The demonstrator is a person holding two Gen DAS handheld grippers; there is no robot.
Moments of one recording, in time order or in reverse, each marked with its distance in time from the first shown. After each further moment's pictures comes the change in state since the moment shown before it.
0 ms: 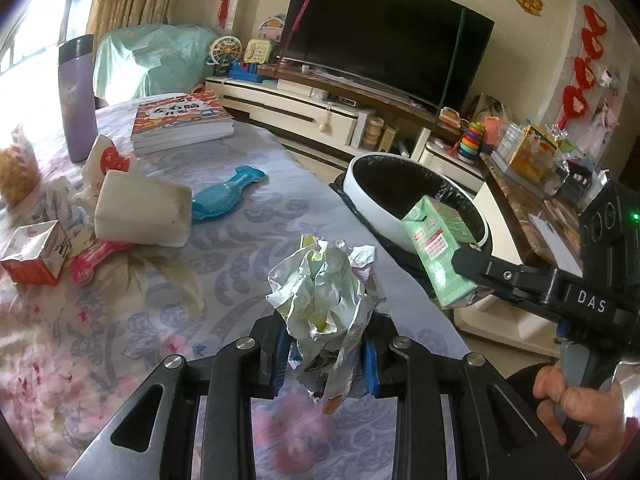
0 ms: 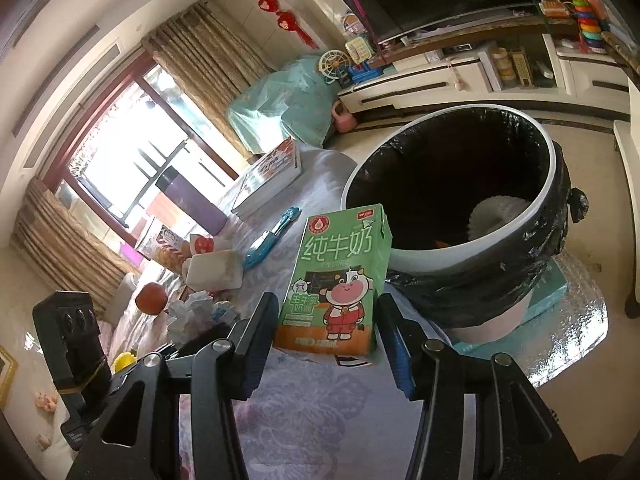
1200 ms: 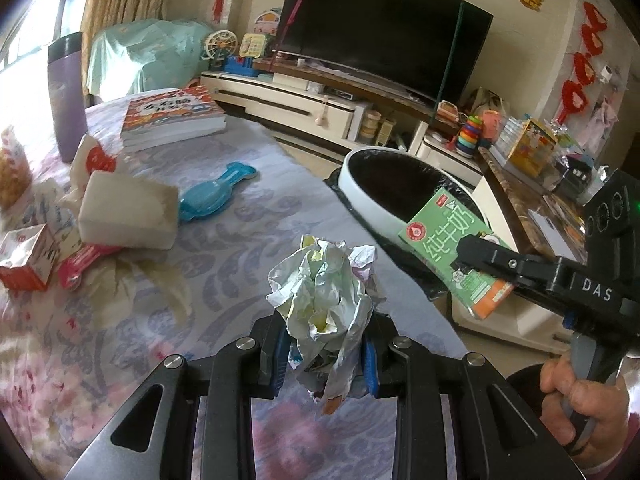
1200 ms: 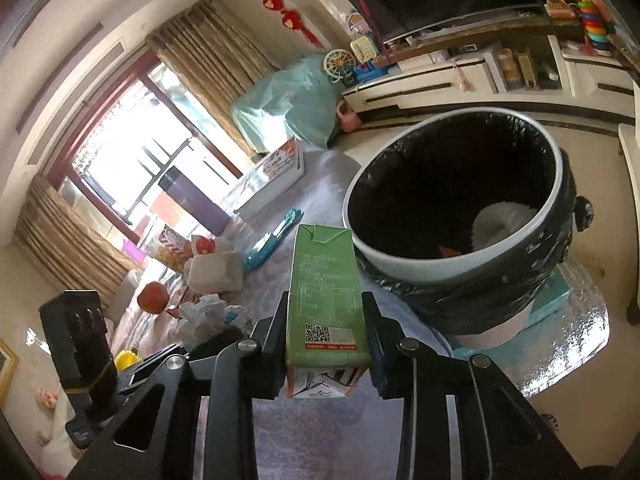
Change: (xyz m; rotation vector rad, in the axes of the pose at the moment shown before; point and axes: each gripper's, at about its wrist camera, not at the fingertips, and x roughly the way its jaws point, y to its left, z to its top) left arm 0.010 -0.005 0.008 0.007 0.024 -0.016; right arm -0.008 -0.008 0.012 0.001 -0.020 0.021
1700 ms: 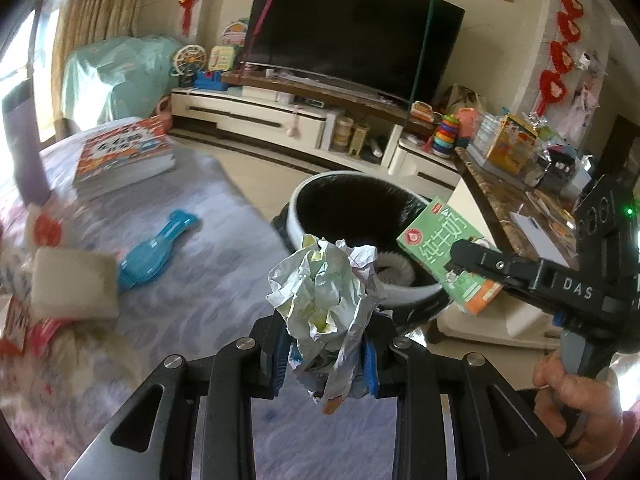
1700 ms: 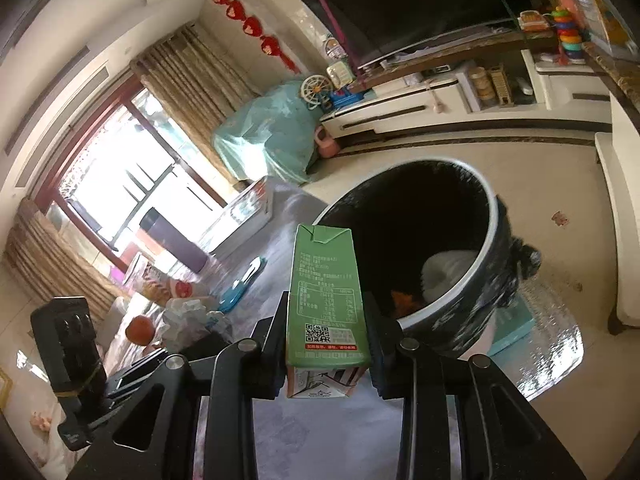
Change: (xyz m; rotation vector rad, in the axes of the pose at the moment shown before) left arm 0.027 -0.036 0.039 0.072 -0.018 -0.057; right arm -0.019 -0.035 0.036 0.035 -0.076 -0.069
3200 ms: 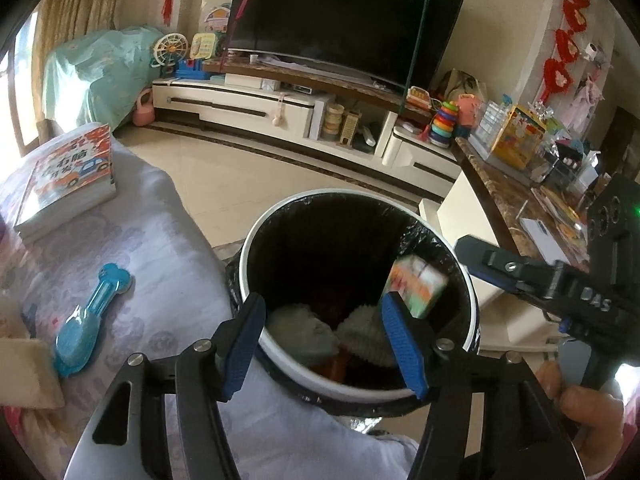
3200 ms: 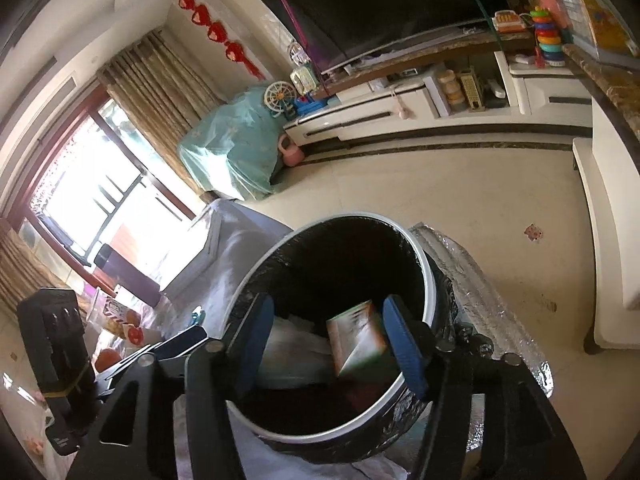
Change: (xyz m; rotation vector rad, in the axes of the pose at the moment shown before) left arm 0.093 -0.024 0.059 0.001 0.057 -0.008; right arm 0.019 -0.043 0.049 0.034 -0.013 -0.091
